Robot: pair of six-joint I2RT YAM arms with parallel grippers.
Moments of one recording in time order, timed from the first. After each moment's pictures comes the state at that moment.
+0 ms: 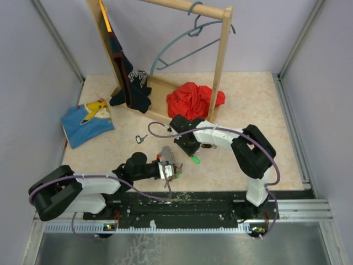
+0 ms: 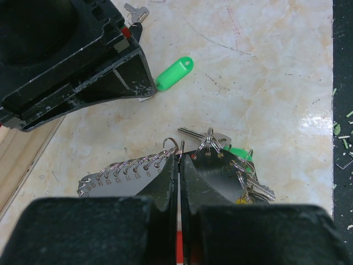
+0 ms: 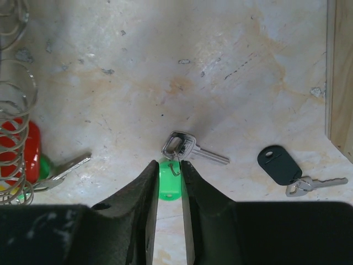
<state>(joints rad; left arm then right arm) -0.91 1.26 0.21 0.72 0.31 0.57 0.82 1.89 1.31 -0.77 0.09 0.02</state>
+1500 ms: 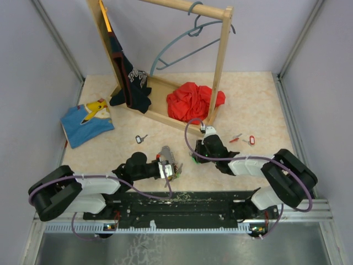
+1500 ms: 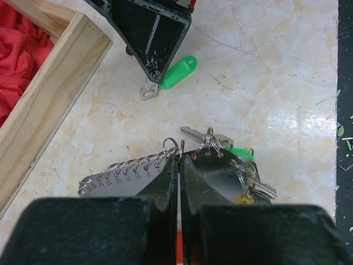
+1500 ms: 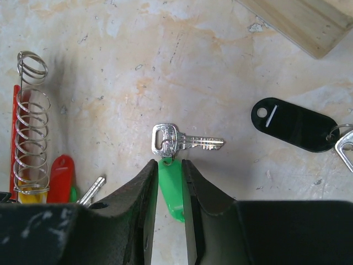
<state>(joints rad) -0.91 1.26 0.21 0.72 0.29 0.56 0.72 1.42 0.46 0.30 0.04 0.50</state>
